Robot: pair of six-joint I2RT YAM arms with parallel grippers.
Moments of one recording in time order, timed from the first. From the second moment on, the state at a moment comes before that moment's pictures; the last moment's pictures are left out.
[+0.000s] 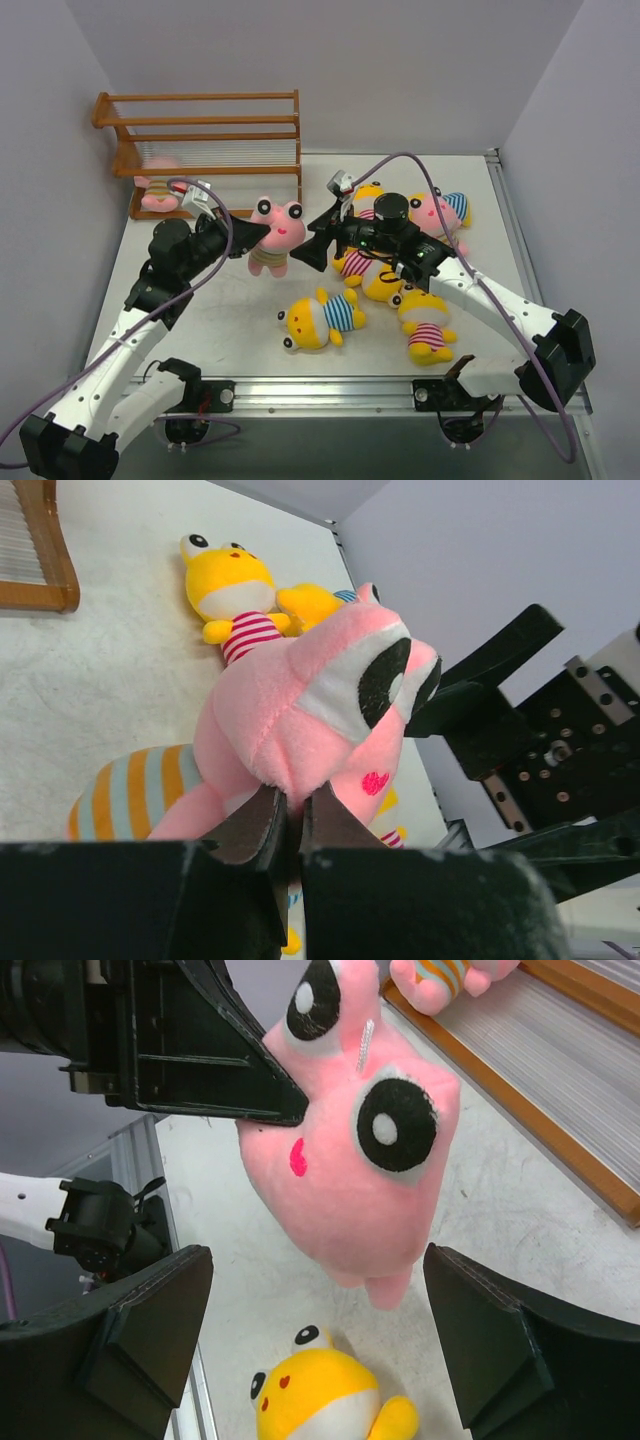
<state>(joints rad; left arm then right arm) -0.37 0.85 0.77 -0.05 0.29 -0.79 0.73 1.28 1.01 0.09 -0.50 0.22</state>
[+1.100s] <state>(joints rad) -0.37 0.74 0.92 -0.26 0.19 -0.55 0.72 1.40 1.08 0.17 -0.47 0.48</state>
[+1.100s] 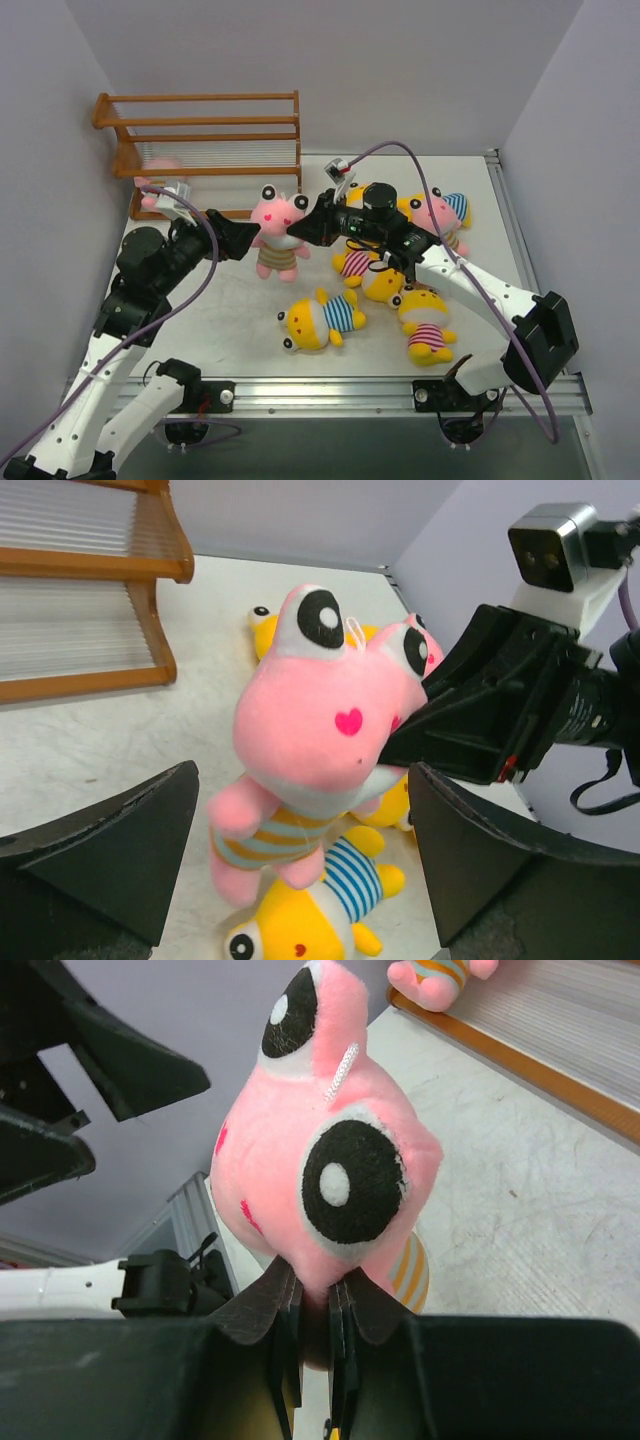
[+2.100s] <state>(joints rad) -0.42 0.59 0.62 -0.27 0.11 -0.47 0.65 1.51 1.07 0.38 -0.56 0.97</state>
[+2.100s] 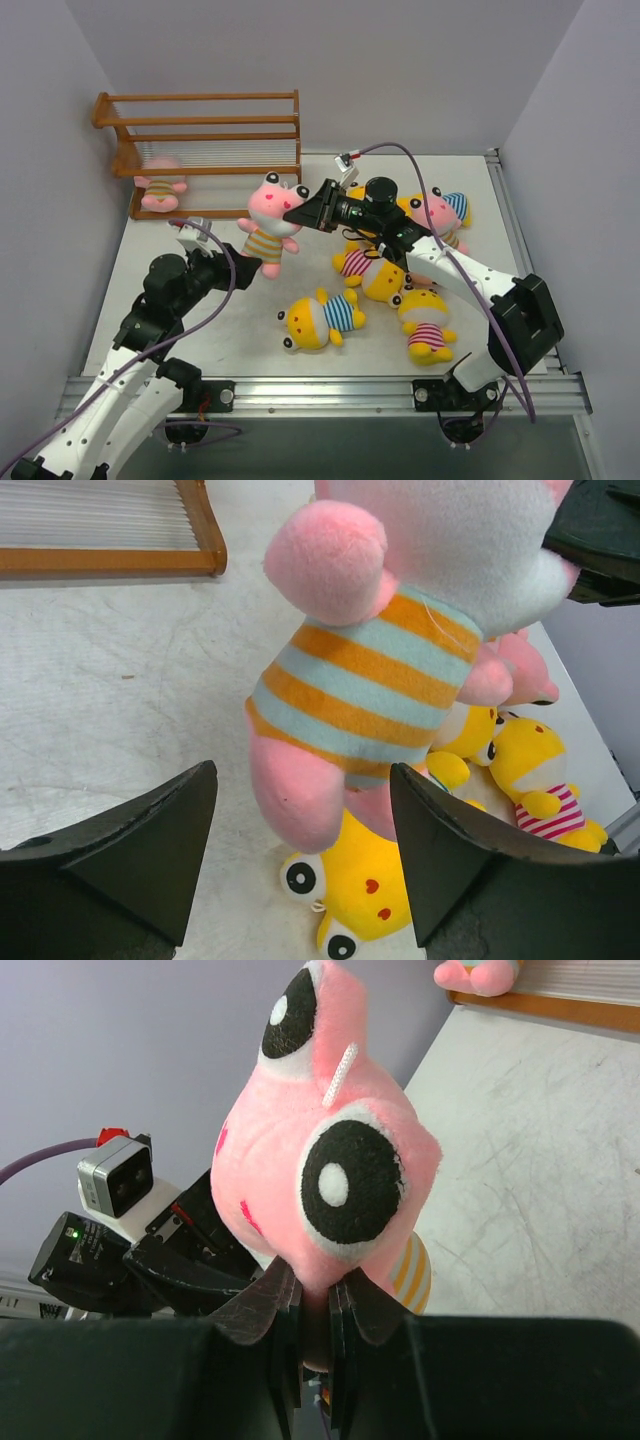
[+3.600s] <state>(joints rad) -0.20 0.88 0.54 -0.10 0.15 -0.68 0.59 1.19 1.06 -0.05 -0.19 0.46</state>
